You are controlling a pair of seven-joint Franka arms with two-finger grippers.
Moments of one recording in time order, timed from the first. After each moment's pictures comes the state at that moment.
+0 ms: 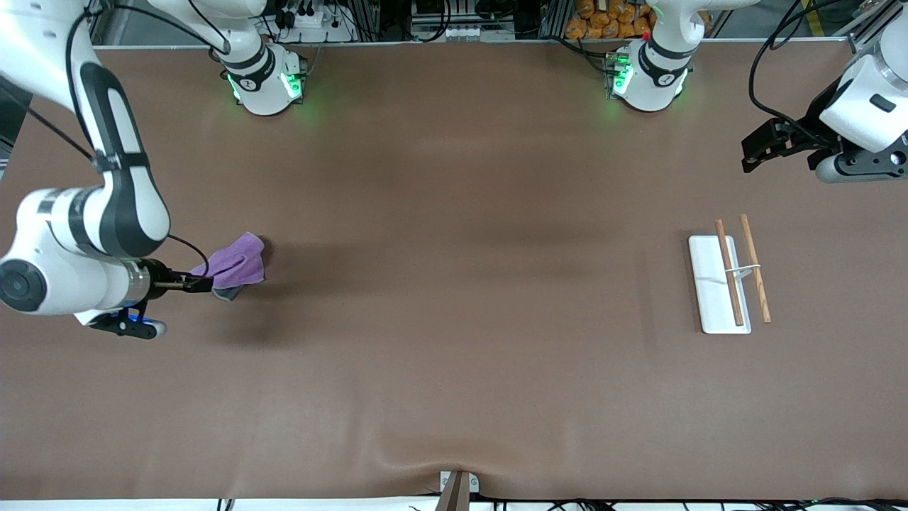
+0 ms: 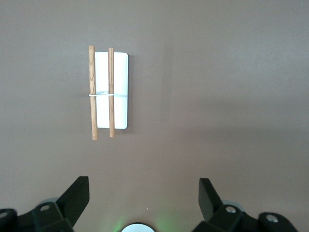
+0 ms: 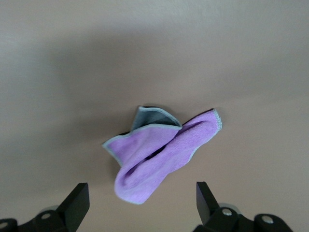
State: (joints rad) left arm 0.00 -0.05 -0.14 -1.58 0.01 1.49 -0.16; right arm -0.11 0.52 0.08 -1.62 -0.02 1.78 0.19
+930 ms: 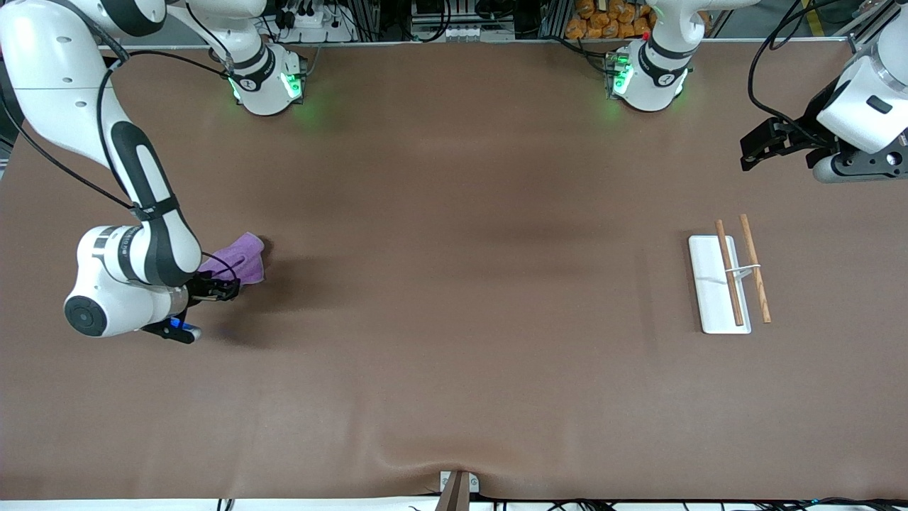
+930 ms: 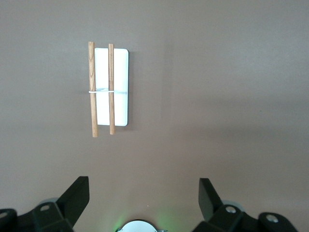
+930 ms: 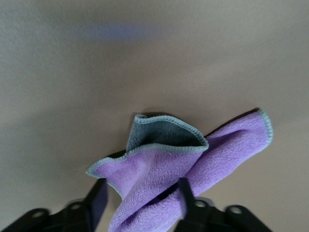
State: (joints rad) left arm 0.00 -0.05 -0.14 -1.58 0.01 1.47 -0.16; right arm -0.12 0.66 0.08 -1.65 0.02 1.84 0.24
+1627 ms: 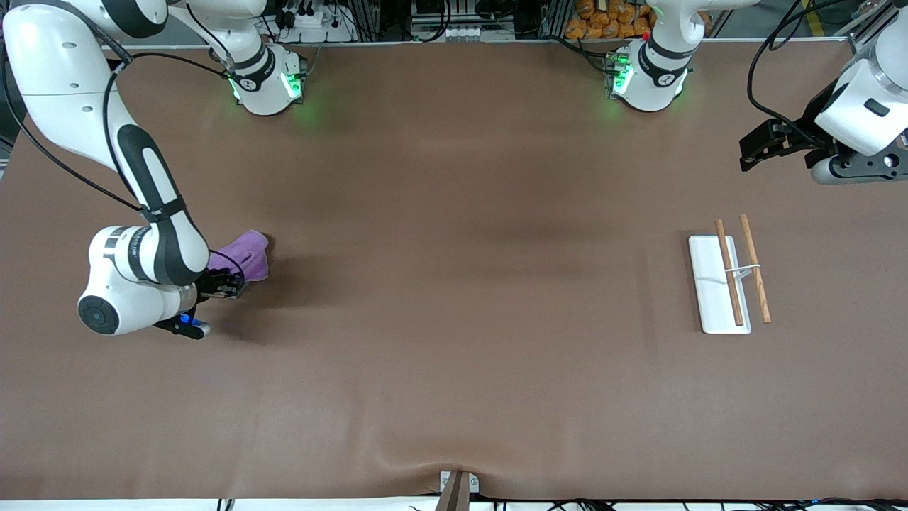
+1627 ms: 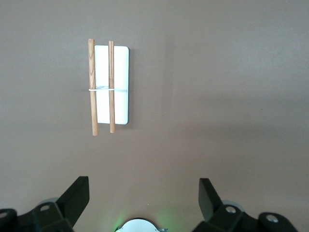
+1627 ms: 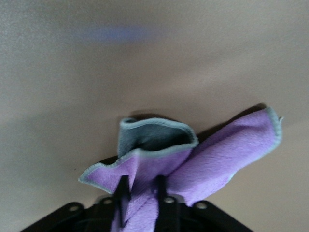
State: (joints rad) left arm 0.01 -0.05 -0.14 -1.59 0.01 1.47 -0.16; right arm -0.11 0.67 0.08 -1.67 0.05 1.85 0.24
